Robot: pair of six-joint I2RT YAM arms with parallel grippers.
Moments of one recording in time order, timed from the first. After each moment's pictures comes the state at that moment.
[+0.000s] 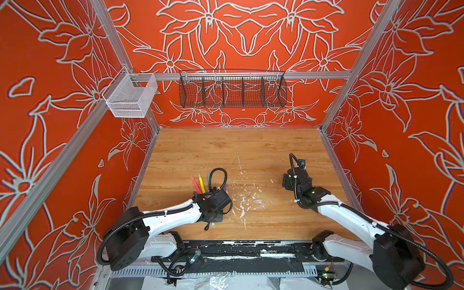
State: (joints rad) left arm -0.86 1.26 0.61 -0.71 -0.18 -0.87; right arm 0.46 1.11 0.57 -0.26 0.54 0.47
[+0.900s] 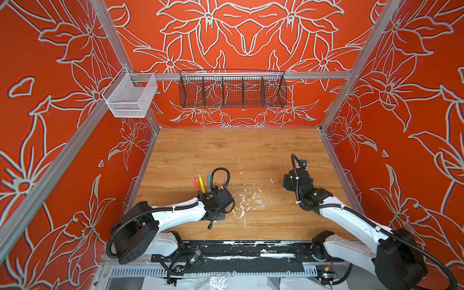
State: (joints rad) left arm -0.86 1.35 0.63 -0.64 -0.19 -0.89; right arm 0.46 1.05 0.55 -0.27 0.53 0.47
